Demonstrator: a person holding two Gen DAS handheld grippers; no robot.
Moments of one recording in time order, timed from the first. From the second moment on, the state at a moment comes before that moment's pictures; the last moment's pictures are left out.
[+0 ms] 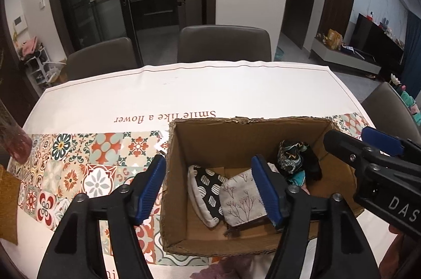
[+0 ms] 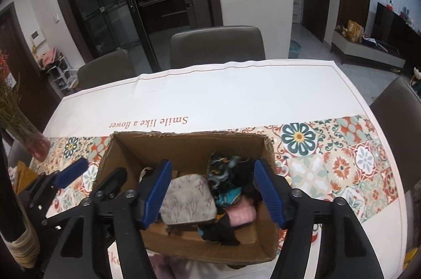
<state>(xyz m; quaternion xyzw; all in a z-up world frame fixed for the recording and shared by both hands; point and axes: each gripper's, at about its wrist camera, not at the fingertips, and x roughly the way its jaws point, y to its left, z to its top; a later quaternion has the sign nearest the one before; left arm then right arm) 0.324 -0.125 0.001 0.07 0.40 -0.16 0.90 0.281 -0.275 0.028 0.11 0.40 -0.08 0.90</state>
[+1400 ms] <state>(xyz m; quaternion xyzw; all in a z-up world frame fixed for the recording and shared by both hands) 0.238 -0.086 0.050 0.07 0.36 -0.11 0.93 0.199 -0.251 0.065 0.10 0.37 -0.10 0.92</state>
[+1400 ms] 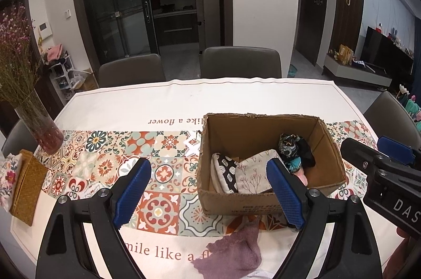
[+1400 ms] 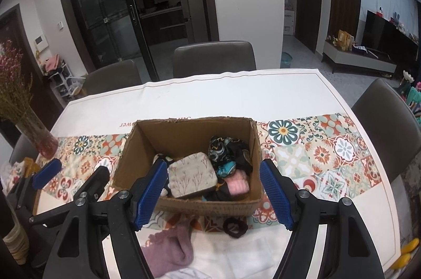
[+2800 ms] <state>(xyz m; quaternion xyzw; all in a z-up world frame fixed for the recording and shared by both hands) 0.116 -0.054 0.010 0.08 0.35 -0.10 0.93 0.080 -0.222 0.023 0.10 0.36 -0.11 0.92</state>
